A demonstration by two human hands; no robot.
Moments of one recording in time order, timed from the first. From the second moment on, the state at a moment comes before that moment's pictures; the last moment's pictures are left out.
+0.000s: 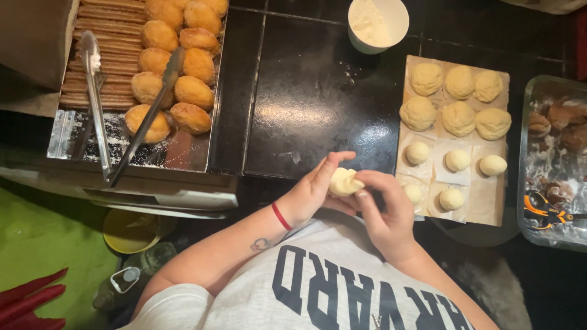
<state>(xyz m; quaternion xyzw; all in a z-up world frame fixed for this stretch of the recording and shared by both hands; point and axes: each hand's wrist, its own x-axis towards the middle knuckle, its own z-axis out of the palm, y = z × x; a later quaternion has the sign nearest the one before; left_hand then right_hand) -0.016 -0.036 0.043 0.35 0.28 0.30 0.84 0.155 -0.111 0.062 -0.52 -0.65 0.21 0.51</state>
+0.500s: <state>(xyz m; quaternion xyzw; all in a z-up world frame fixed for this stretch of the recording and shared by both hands) 0.000 -0.048 0.010 0.34 0.30 0.42 0.79 0.148 -0.110 0.058 -0.58 -0.63 0.15 0.49</state>
